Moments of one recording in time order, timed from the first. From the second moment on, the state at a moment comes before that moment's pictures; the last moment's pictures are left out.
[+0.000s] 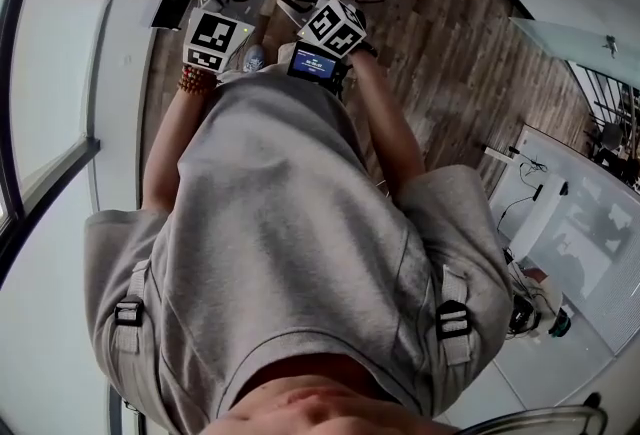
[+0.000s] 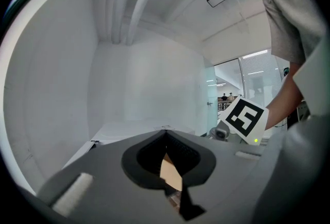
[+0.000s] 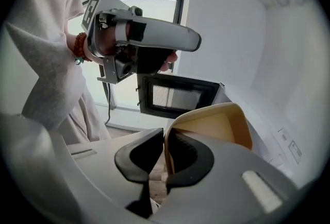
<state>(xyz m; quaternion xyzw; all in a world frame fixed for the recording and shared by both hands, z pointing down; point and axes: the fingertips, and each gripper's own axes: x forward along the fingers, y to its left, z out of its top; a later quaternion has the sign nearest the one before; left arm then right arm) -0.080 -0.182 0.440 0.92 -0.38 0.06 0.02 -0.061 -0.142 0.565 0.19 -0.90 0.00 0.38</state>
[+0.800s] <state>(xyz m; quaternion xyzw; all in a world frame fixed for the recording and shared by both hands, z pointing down) -0.081 -0.187 0.462 0.92 -0.38 0.09 0.03 -0.058 -0.144 0.599 0.17 -0.90 0.03 0.41</state>
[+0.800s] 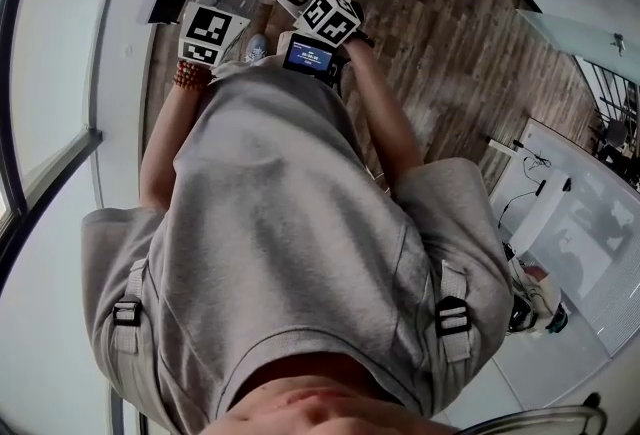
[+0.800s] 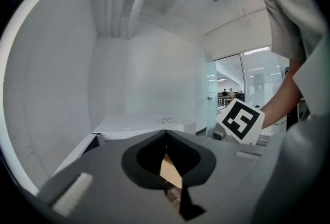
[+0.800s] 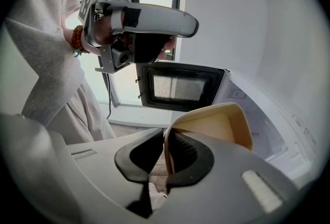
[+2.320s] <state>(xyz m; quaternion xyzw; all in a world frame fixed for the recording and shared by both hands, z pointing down) -0.088 -0.200 0.463 0.91 -0.41 0.11 0.04 -0.055 -0.172 0.630 0.14 -0.88 0.02 0.45</state>
